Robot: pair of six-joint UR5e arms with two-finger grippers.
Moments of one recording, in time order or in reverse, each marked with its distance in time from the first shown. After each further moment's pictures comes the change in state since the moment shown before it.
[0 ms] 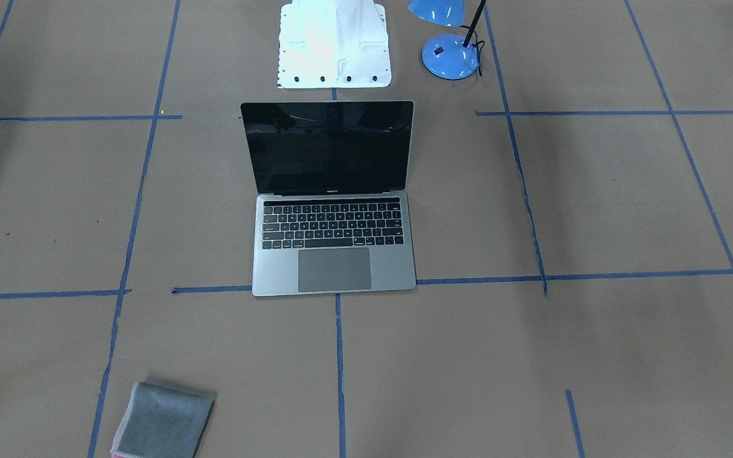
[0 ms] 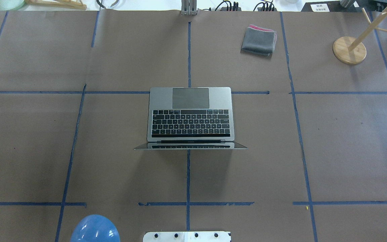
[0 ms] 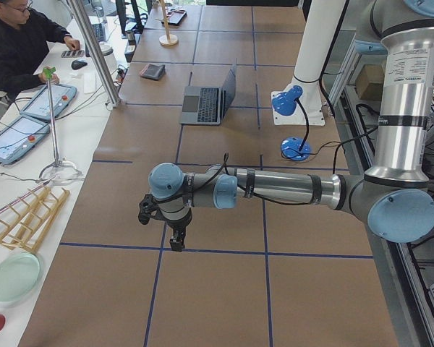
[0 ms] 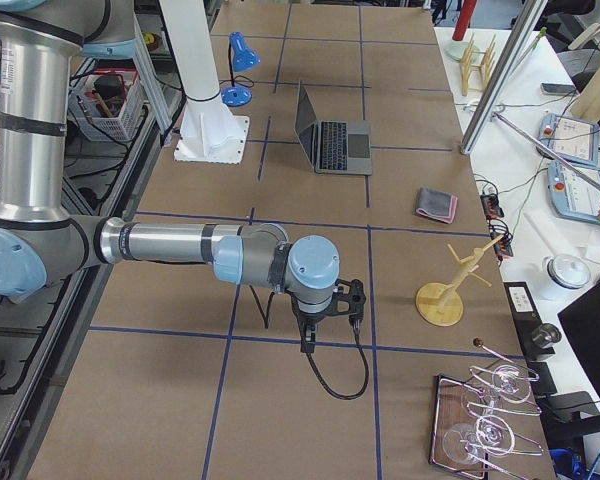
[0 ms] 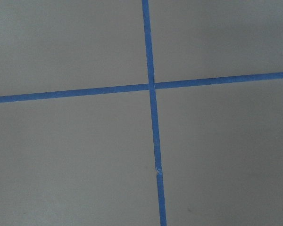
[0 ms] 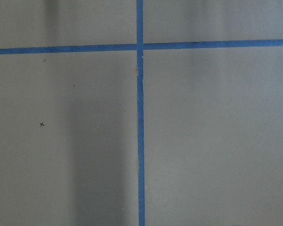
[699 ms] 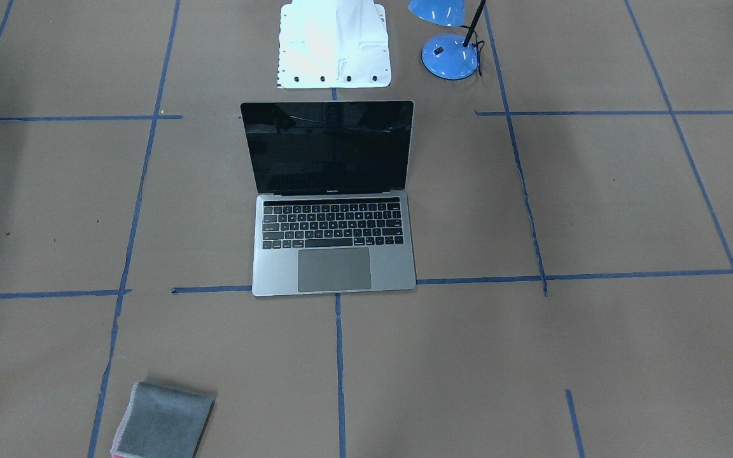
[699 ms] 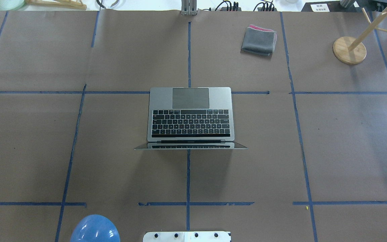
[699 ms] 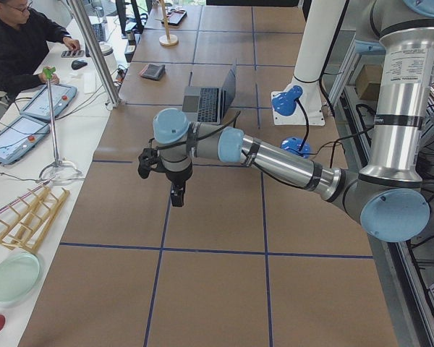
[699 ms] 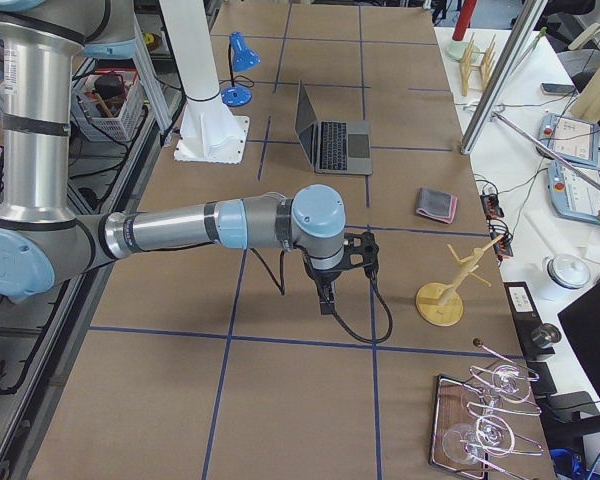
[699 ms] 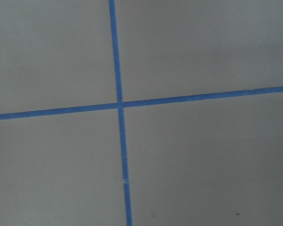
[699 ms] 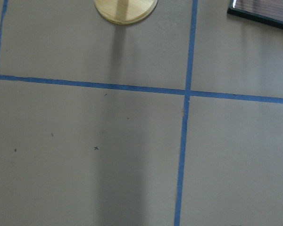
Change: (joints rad) left arm 0.021 -0.038 -0.324 0.216 -0.065 -0.233; right arm -0.004 0.027 0.142 -0.004 0.054 0.021
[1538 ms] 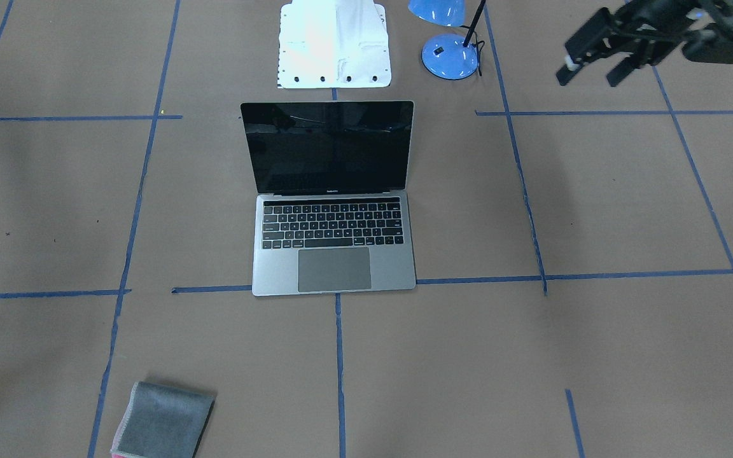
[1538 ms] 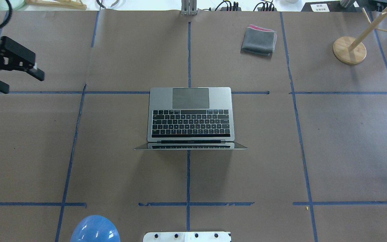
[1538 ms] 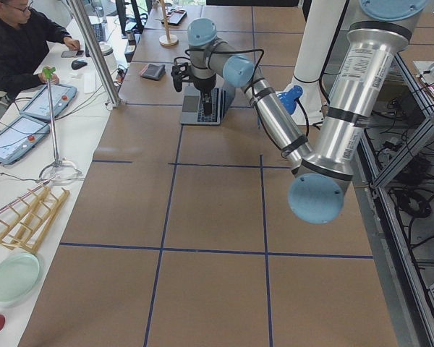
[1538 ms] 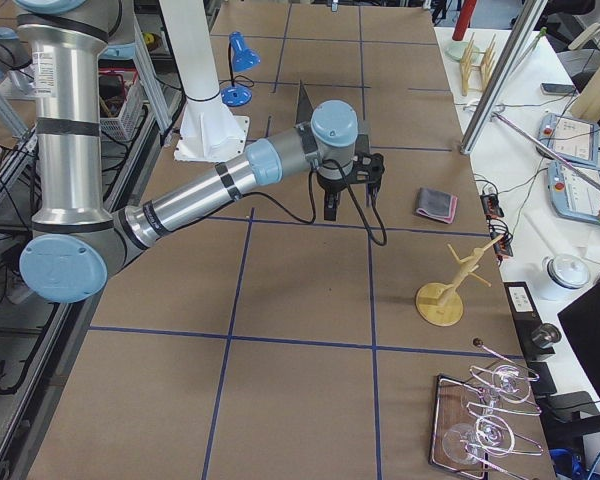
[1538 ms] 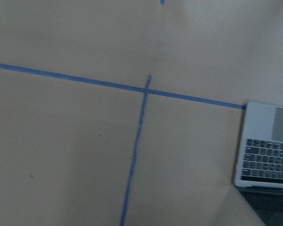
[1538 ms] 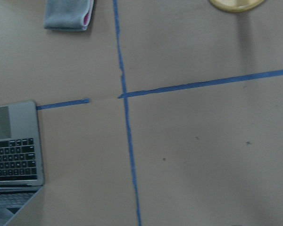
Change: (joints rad) left arm 0.459 -0.325 -0.300 0.043 -0.005 -0.923; right arm -0.288 0.147 0.225 0.009 0.103 0.707
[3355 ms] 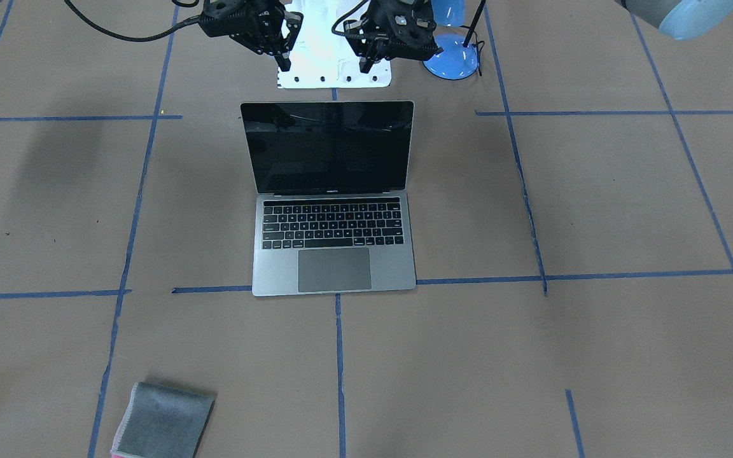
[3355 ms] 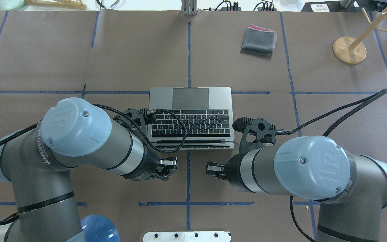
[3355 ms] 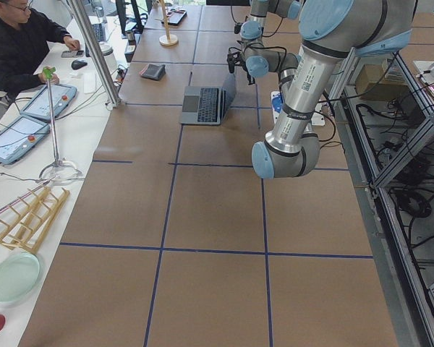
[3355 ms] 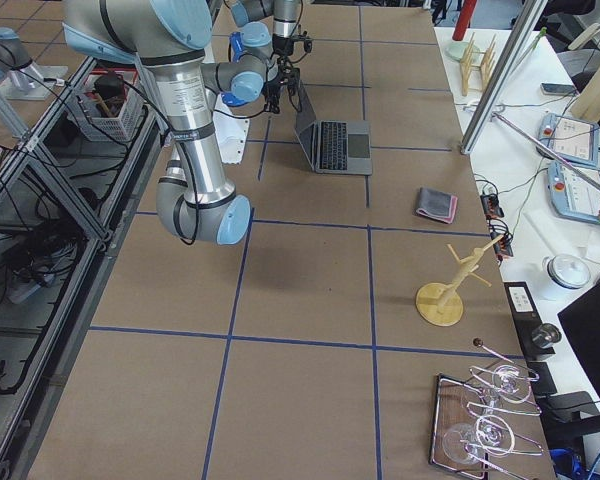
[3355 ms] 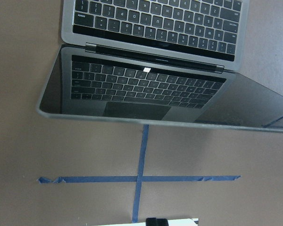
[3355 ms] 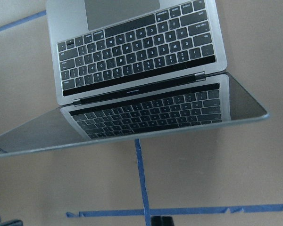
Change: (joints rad) left arm 0.663 -0.194 0.159 -0.266 0.453 -0.392; right arm -1.048 0.421 0.102 0.063 -0.859 0.927
